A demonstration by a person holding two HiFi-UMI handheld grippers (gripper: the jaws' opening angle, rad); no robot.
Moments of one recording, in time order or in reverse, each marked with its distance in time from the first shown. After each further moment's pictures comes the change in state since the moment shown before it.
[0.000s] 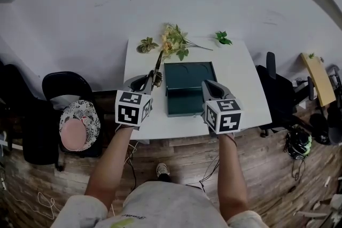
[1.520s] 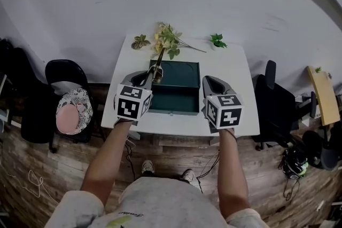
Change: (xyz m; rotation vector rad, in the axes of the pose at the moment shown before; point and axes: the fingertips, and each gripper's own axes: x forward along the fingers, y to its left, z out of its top) left arm 0.025 -0.088 0.024 0.021 0.023 0.124; right arm -0.024 -0.096 -0.002 -0.042 -0.037 0.120
